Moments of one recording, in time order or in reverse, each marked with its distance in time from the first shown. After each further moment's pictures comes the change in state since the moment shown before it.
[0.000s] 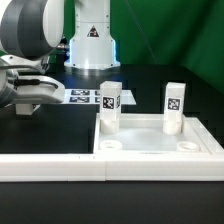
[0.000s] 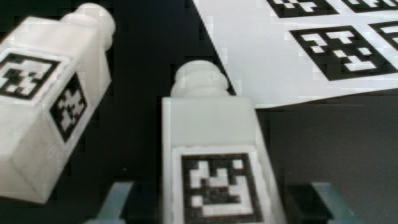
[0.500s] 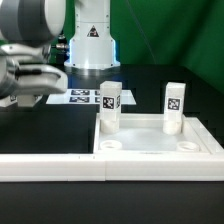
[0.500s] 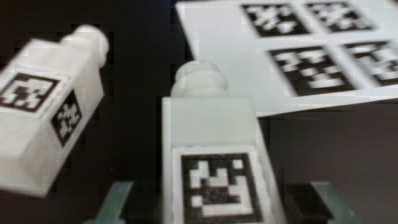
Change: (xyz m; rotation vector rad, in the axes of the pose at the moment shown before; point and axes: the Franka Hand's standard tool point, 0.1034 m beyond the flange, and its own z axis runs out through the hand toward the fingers) arm -0.018 -0.023 -0.048 -0.005 -0.015 -0.033
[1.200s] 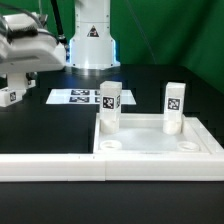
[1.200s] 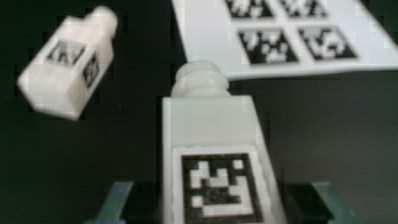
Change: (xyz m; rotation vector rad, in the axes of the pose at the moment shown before) arm -0.010 -0.010 -0.052 -0.032 0.193 -0.042
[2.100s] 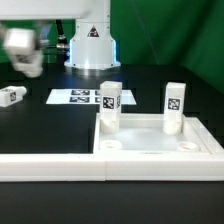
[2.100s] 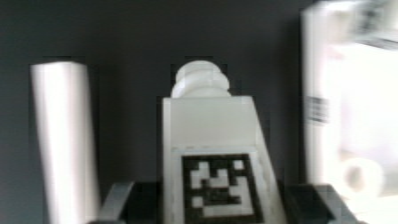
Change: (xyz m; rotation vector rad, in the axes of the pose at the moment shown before) arm 0.027 -0.099 -0.117 -0.101 0.640 0.044
